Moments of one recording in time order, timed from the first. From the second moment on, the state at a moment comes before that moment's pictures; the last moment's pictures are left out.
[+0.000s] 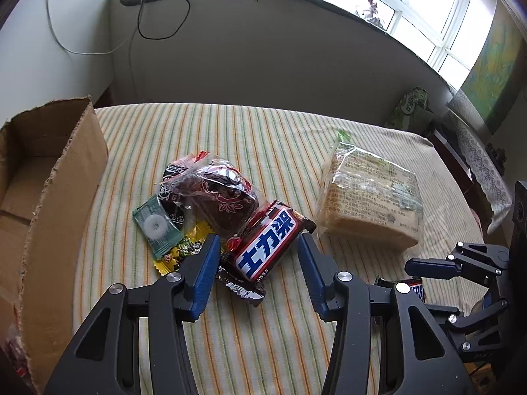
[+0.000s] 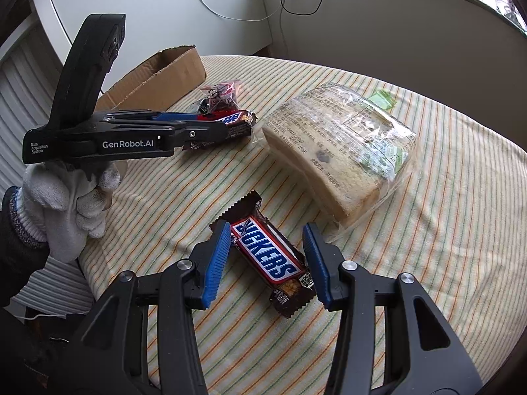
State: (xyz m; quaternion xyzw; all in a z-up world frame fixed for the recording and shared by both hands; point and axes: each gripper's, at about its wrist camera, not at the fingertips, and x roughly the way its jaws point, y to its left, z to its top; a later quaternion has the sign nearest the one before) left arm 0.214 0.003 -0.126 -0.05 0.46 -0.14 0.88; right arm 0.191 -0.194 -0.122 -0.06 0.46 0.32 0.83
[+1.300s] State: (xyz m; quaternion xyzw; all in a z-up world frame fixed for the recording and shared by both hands) left arm 0.190 -0.022 -0.126 -0.03 0.46 -0.14 0.88; right arm 0.173 -0.185 -0.120 -0.07 0.46 0.30 0.83
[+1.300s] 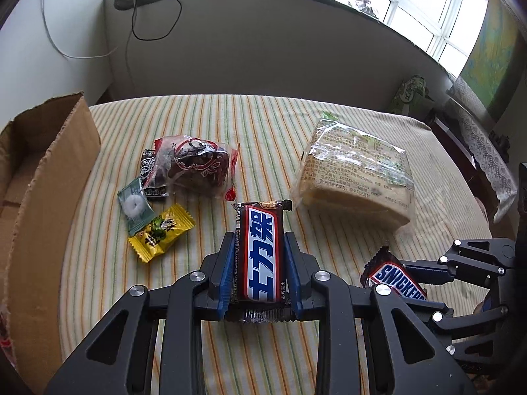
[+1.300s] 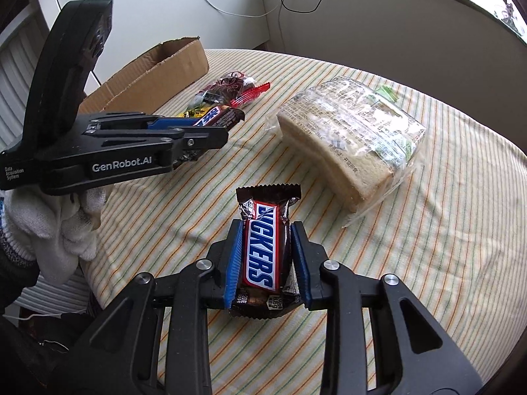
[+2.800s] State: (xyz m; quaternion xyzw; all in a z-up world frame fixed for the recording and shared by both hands) left arm 0.119 0.200 -0.077 -0.12 0.37 0.03 0.92; right arm 0.192 0.070 -0.055 -0.11 0.39 0.41 0.82
